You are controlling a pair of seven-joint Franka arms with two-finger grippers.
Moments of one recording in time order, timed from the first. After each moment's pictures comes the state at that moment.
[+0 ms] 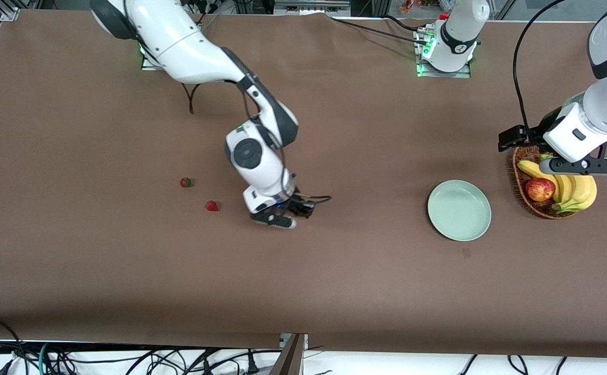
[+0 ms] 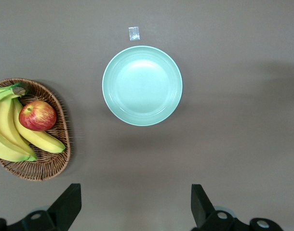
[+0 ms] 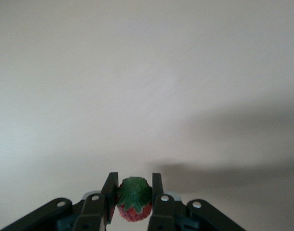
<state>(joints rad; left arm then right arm) 0.07 0.09 -0.12 -1.68 -0.02 1.61 -0.05 0.64 0.93 0.09 -1.30 0.14 2.58 0.92</state>
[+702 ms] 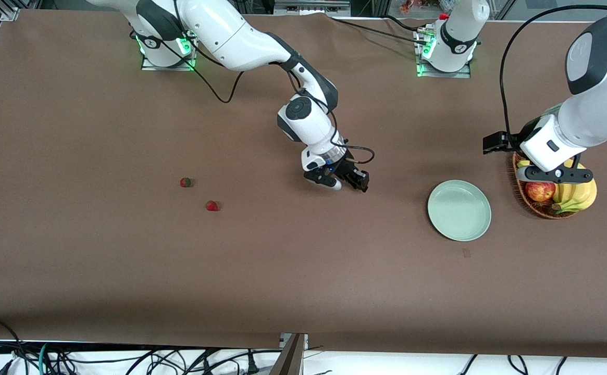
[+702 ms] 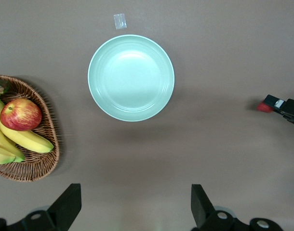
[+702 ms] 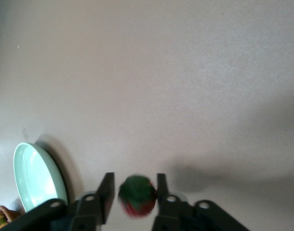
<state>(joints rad) 0.06 0.14 -0.15 -1.68 -0.02 1.61 -0.06 0.84 1.03 0.09 -1.27 0.15 2.94 1.32</state>
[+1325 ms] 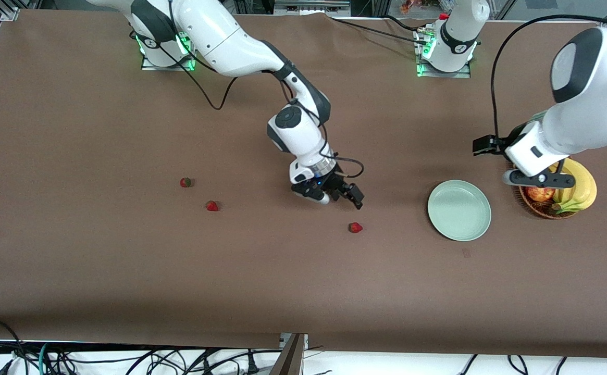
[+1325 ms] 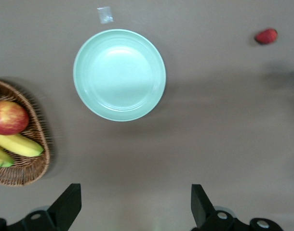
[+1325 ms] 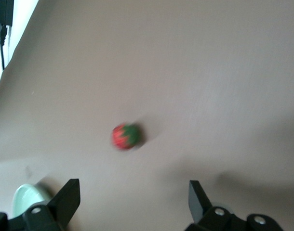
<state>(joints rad) 0.01 0.19 -0.15 -1.68 -0.02 1.63 -0.06 0.79 1.03 0.00 -1.24 0.14 2.89 1.19</state>
